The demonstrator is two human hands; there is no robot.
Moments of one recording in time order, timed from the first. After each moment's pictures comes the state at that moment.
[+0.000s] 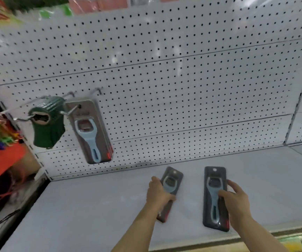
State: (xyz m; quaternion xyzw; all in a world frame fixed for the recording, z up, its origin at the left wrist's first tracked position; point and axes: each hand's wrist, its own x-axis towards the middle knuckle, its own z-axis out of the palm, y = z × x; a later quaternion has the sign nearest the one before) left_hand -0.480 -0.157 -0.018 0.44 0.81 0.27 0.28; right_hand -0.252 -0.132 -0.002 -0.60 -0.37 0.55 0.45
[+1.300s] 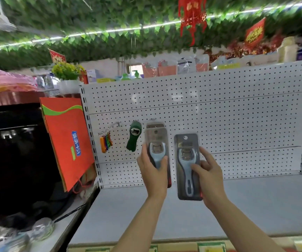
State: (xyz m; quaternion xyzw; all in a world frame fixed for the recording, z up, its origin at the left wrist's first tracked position) left_hand -0.527 -0.364 0.167 0.40 0.57 0.72 -0.03; right_hand -0.386 -0.346 0.181 -0.29 -0.53 0.56 0.57
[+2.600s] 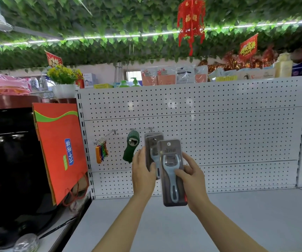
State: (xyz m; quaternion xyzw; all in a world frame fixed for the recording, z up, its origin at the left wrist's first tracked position) left_hand -0.584 -0.336 0.182 0.48 0.66 0.58 -0.10; right_hand -0.429 -0.331 0.200 -0.26 -0.55 0.58 0.55
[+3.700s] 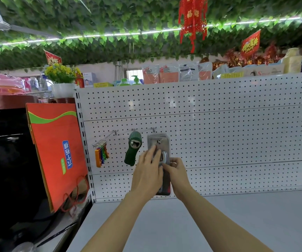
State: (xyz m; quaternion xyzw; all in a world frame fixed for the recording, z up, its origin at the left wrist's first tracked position) left_hand -0.605 -0.328 0.197 0.61 0.69 0.29 -0.25; right_hand -0.505 -0.267 0.189 -0.27 -0.53 0.63 0.49
